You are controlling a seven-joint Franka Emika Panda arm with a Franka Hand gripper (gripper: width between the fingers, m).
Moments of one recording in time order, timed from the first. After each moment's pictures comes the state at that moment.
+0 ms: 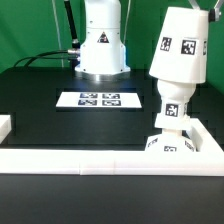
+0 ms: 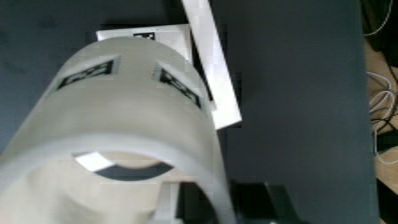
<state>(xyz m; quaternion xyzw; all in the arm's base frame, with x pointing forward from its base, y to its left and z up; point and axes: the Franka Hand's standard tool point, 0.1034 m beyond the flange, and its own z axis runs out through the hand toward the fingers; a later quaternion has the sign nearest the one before) 0.600 0.127 0.215 -0.99 0.16 -0.03 0.05</state>
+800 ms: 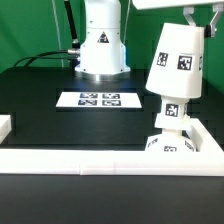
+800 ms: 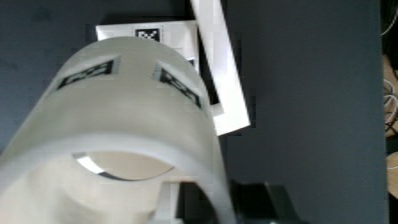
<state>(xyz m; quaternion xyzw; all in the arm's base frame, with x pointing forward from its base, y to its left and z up) 0.606 0.123 0.191 -0.99 0.15 -0.04 0.05</state>
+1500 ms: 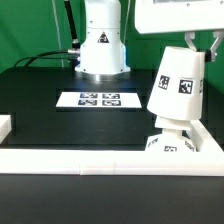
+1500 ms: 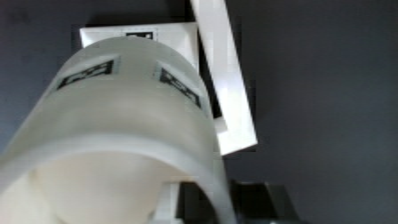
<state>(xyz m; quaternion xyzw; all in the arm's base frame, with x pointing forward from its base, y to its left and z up) 0.606 0.130 0.158 -0.99 0.15 -0.03 0.05</state>
